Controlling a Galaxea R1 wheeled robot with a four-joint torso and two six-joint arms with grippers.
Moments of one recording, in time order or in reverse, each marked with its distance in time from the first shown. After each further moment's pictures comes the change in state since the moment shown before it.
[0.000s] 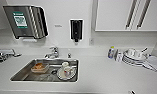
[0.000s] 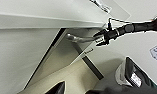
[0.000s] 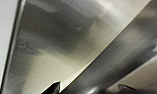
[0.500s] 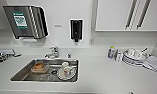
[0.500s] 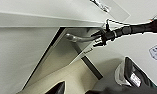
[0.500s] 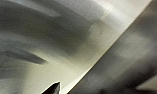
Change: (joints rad) left arm 0.002 0.022 -0.012 0.000 0.001 0.000; right arm -0.033 0.034 -0.049 -0.005 0.066 0.004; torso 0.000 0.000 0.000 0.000
